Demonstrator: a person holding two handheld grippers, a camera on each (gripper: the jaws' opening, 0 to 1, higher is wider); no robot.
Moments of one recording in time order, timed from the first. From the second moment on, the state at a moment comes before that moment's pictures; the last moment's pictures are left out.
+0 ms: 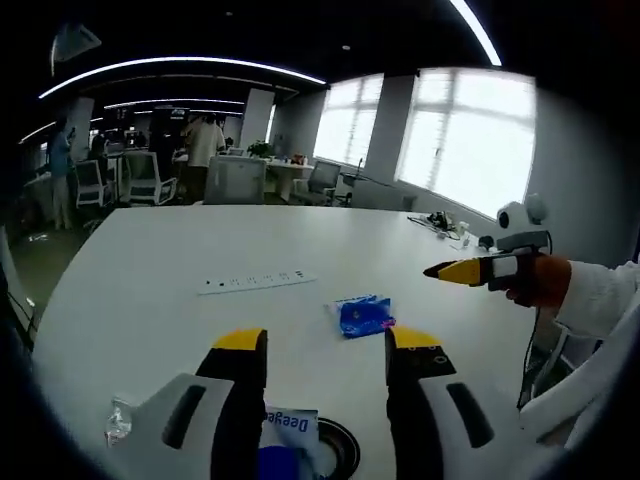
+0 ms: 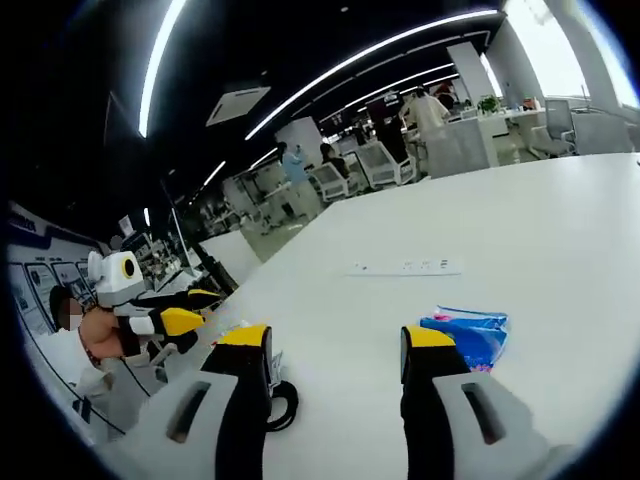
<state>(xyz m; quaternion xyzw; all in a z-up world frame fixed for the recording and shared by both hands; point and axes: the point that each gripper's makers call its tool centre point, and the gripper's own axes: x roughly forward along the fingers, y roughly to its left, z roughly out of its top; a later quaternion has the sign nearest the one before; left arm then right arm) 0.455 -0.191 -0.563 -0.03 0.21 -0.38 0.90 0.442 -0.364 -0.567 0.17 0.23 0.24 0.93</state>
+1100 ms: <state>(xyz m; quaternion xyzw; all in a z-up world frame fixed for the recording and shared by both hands) 0.360 -0.049 -0.607 -0.07 0.26 -0.23 0.94 0.417 -0.272 -0.596 0.15 0.27 0.33 0.89</state>
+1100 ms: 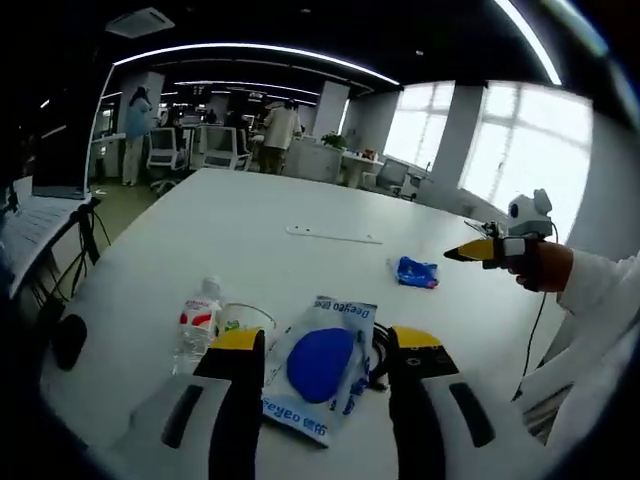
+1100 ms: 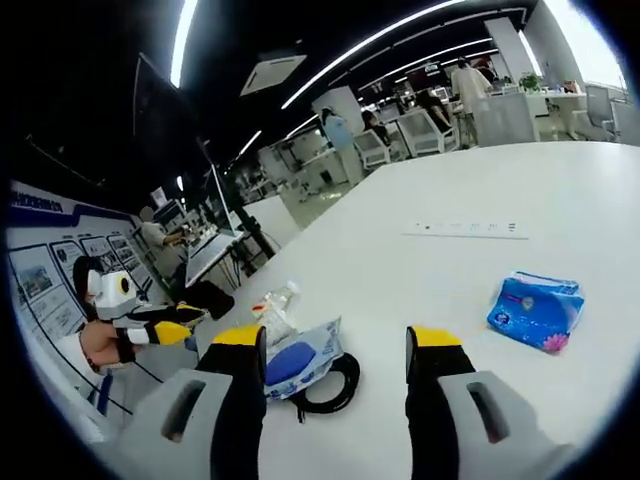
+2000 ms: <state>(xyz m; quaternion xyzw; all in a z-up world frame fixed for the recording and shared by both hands) 0.332 -0.030 -0.679 -0.15 0.32 -0.14 0.92 0.439 -0.225 -0.651 0.13 0.34 0.38 0.85</state>
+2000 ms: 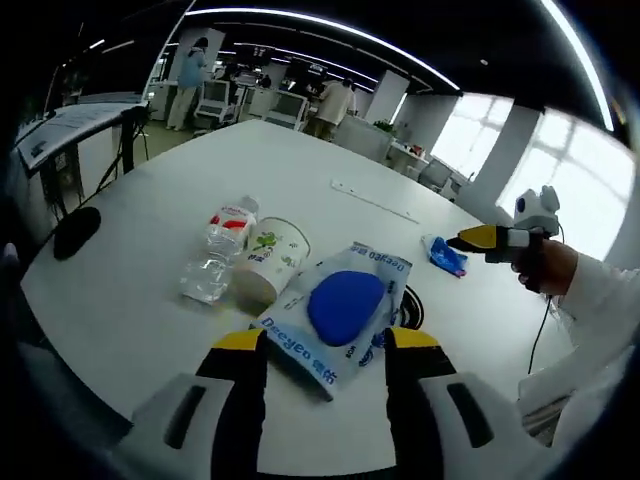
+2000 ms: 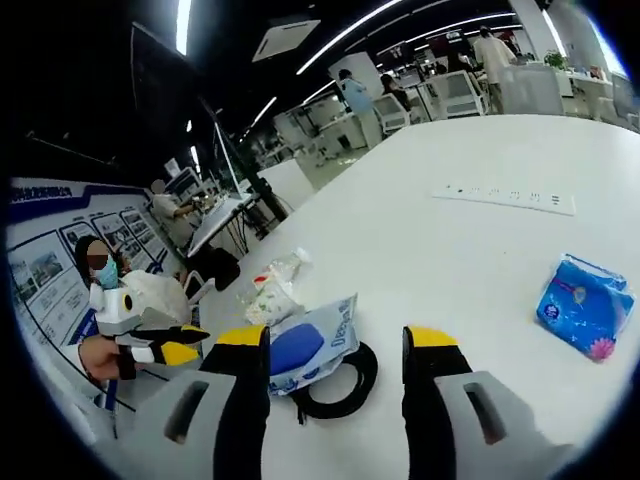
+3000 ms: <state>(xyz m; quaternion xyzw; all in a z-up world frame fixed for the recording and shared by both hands) 0.342 -0.034 -0.742 -0.21 0.39 -0.11 0.89 0.459 -0.200 -0.711 0.17 0.40 0.38 0.82</state>
